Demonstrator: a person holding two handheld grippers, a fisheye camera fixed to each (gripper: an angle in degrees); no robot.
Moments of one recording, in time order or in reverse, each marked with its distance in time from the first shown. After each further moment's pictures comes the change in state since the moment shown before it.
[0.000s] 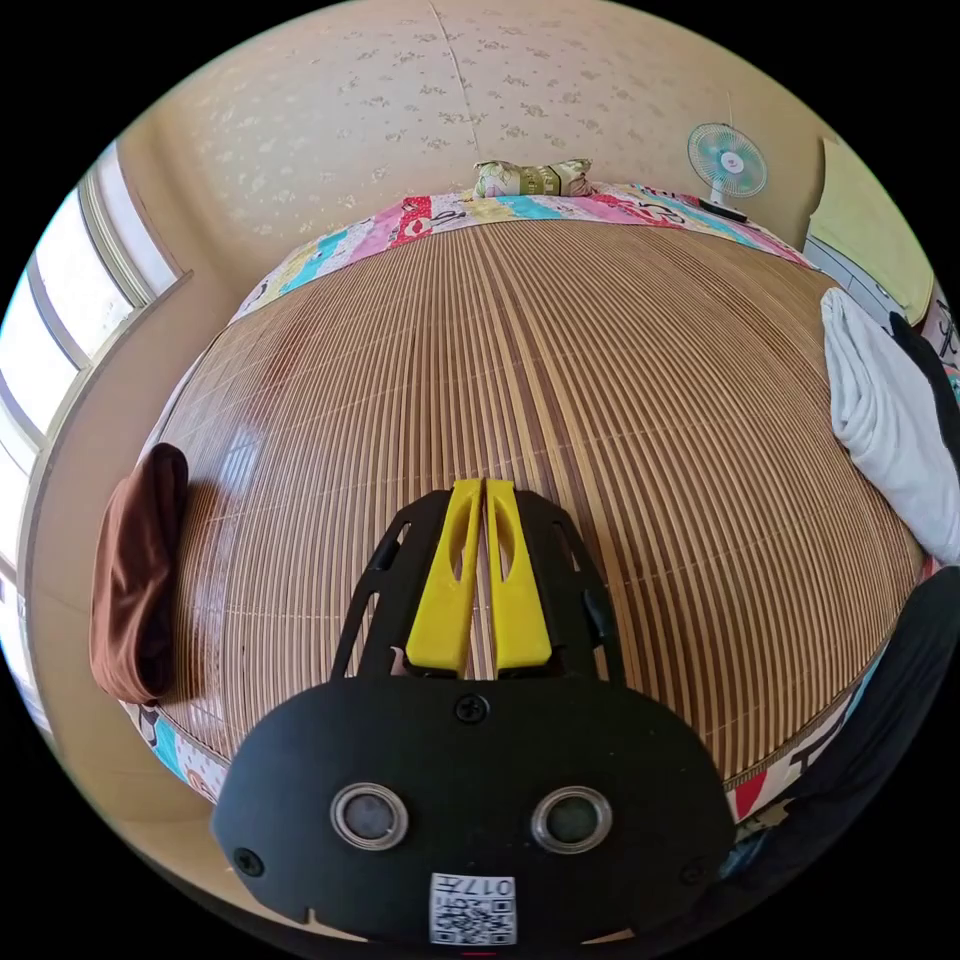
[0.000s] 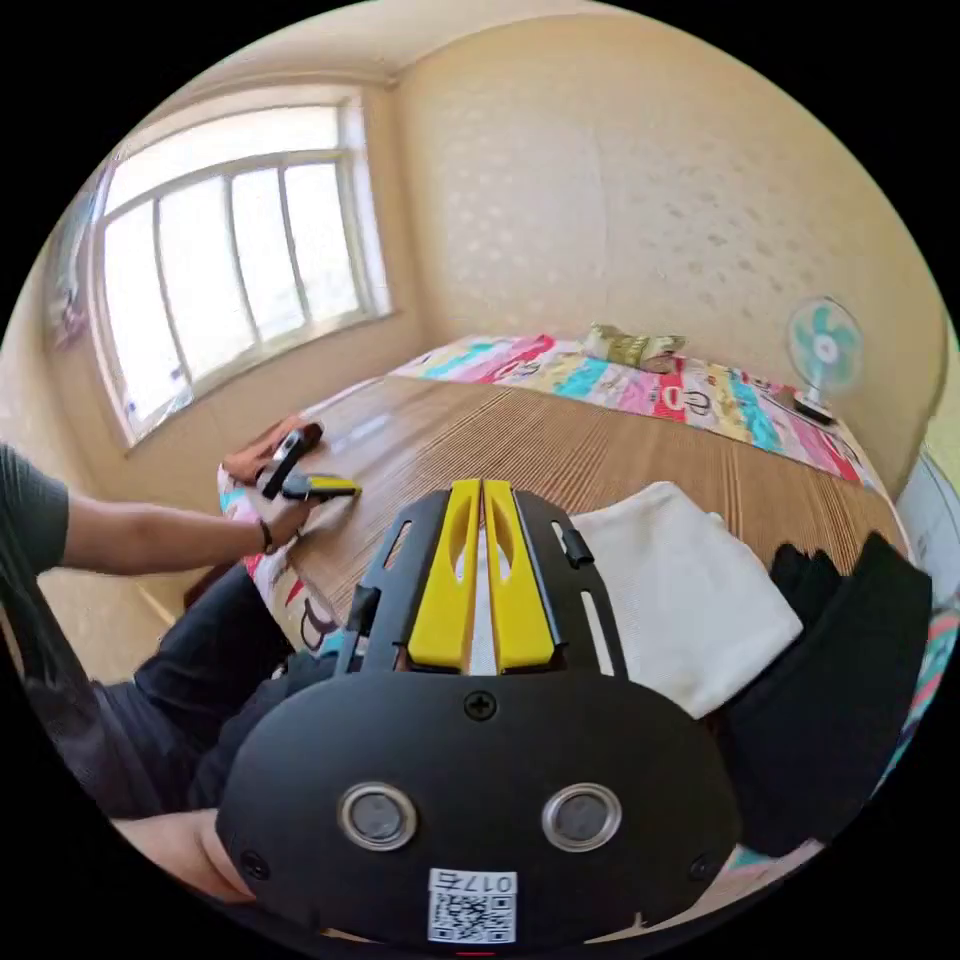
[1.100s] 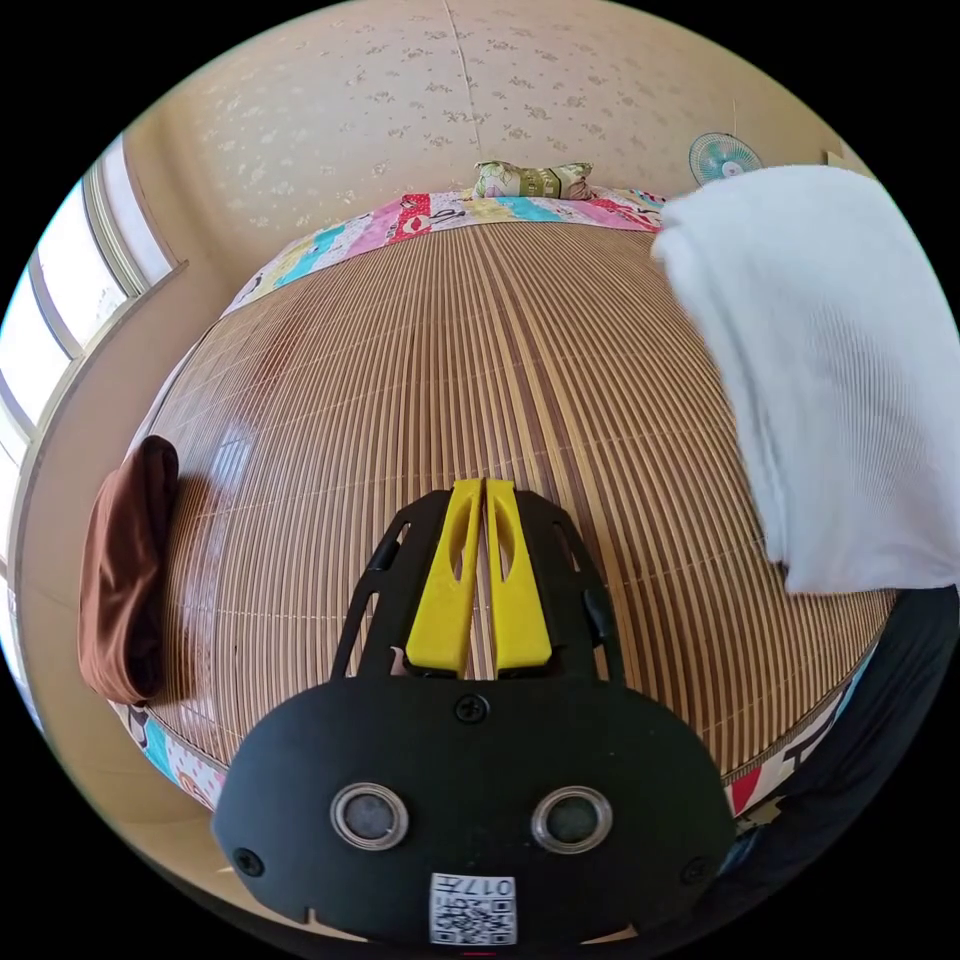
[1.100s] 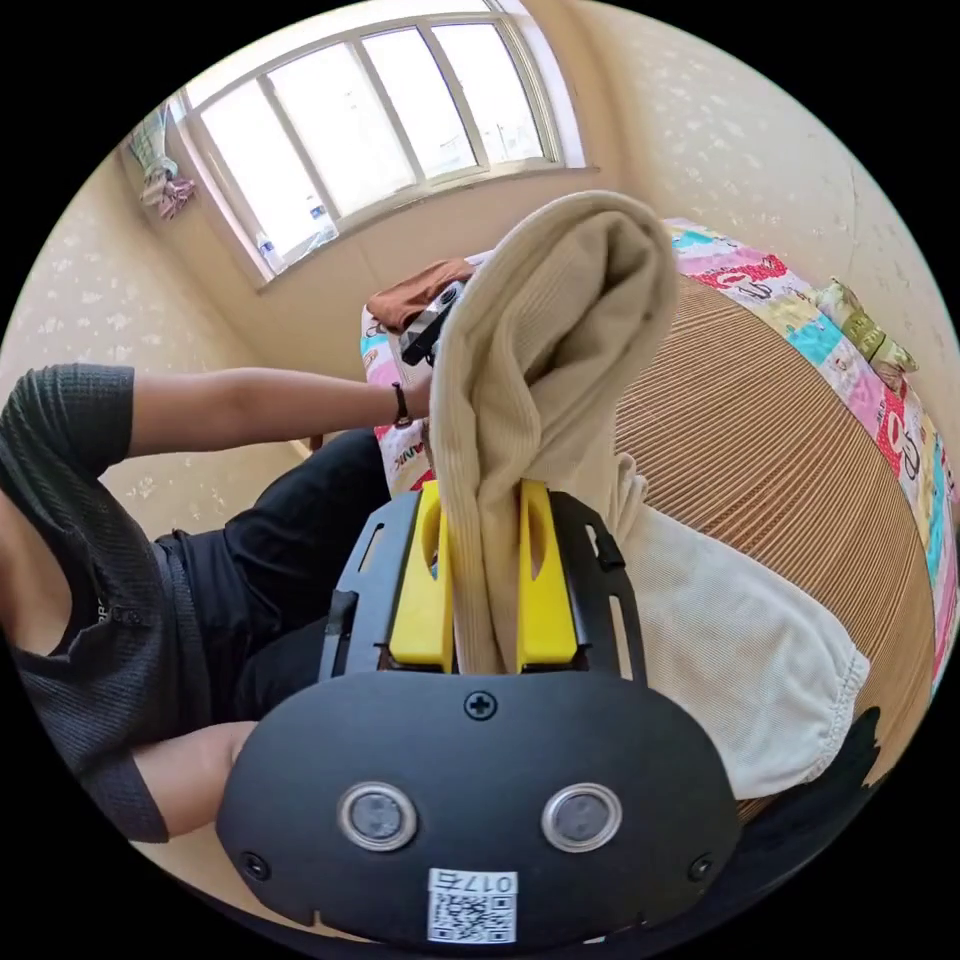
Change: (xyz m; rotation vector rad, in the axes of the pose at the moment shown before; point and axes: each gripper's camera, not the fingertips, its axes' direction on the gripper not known) left arm -0.017 0.012 -0.009 -0.001 0.040 -0.020; right arm -0.052 -0.031 0.039 -0.513 -0.437 -0.341
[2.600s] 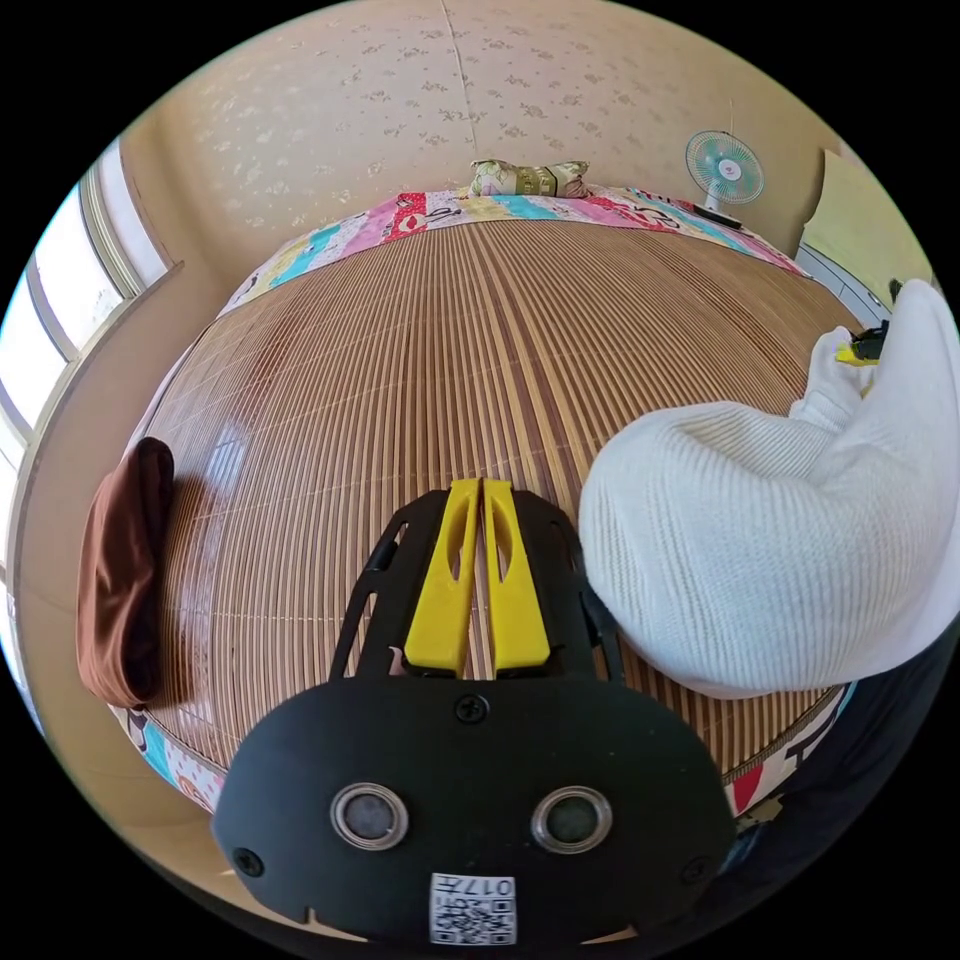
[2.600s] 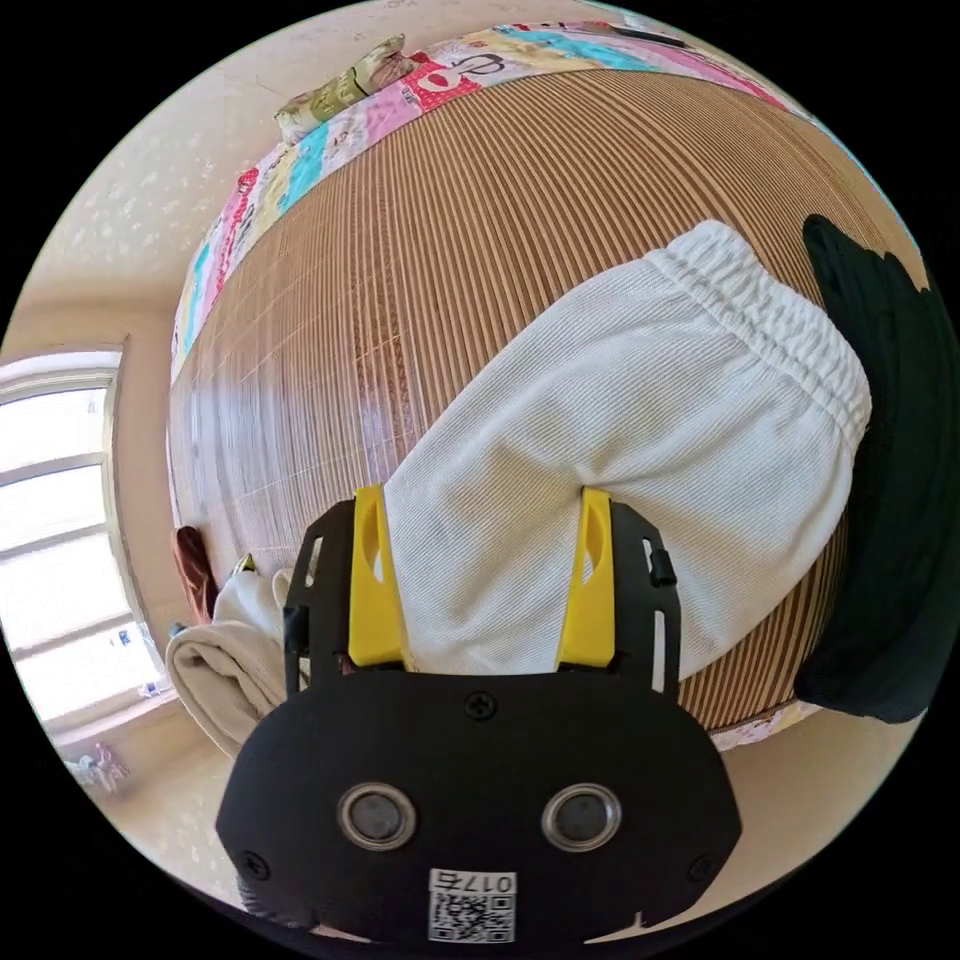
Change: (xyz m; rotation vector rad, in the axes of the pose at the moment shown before) left arm 0.032 -0.028 -0.016 -0.003 0.012 0.001; right arm 0.313 -0.179 -0.017 -0.094 0.166 1.272
